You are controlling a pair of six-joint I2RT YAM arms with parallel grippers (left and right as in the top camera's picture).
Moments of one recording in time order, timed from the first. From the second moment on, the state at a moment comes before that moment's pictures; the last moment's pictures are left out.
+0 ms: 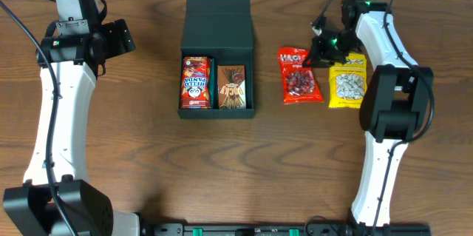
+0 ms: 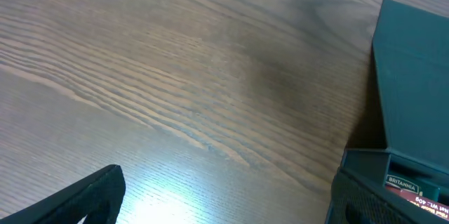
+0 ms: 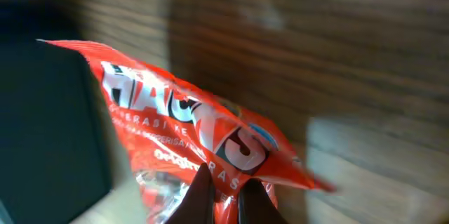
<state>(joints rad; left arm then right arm) 0.11 1.61 1.48 -0.80 -0.11 -0.20 -0.02 2.42 2.04 -1.21 -0.54 -0.09</state>
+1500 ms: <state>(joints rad) 0.11 1.63 1.48 -0.78 -0.11 -0.22 0.48 2.31 2.12 -1.17 -0.24 0.65</state>
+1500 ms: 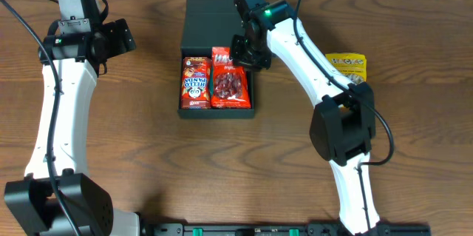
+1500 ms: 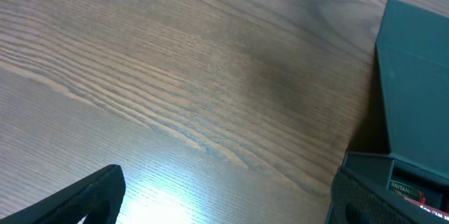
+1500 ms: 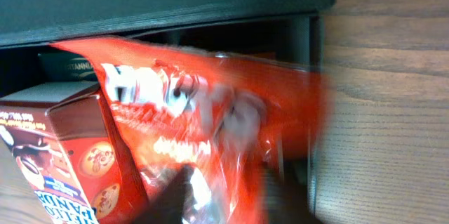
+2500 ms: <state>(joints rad) 0.11 1.63 1.48 -0.81 -0.11 -0.22 -0.24 2.22 2.13 -1.39 -0.16 -0.07</state>
